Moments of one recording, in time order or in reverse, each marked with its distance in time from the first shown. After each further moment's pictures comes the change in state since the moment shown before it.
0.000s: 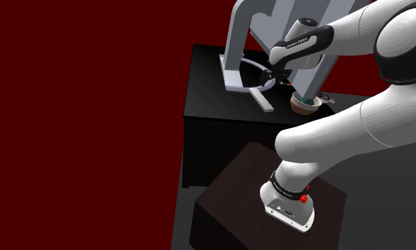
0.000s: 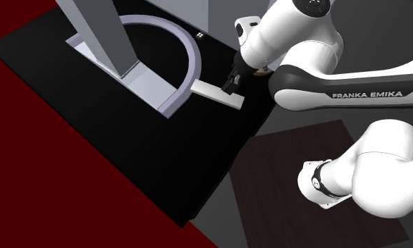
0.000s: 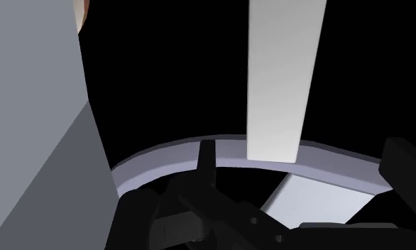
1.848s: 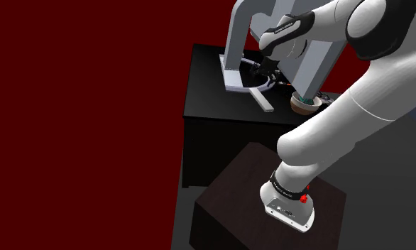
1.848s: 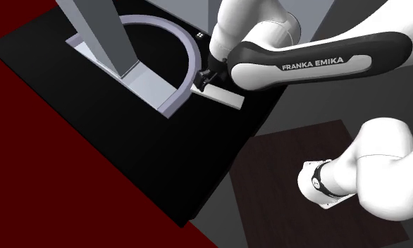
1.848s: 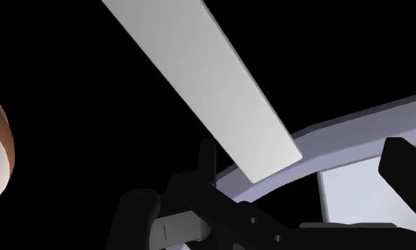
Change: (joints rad) arm 0.175 0.264 -0.106 0.266 0.145 -0.187 0.514
